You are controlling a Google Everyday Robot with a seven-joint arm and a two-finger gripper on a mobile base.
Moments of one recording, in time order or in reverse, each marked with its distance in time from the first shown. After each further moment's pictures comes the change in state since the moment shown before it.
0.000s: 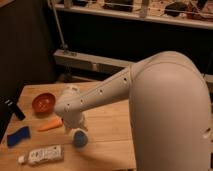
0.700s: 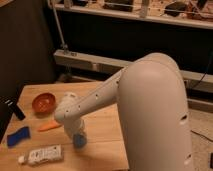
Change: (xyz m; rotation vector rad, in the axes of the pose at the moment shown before) arm 0.014 -0.001 0.030 0.056 0.027 -0.022
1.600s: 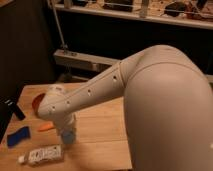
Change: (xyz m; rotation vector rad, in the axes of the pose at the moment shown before) arm -0.010 0.034 -0.095 0.002 -0.092 -0.023
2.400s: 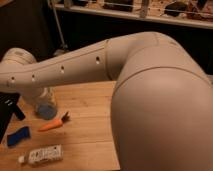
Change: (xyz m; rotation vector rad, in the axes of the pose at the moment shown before) arm -0.079 0.068 -0.134 0.037 -0.151 -0.051
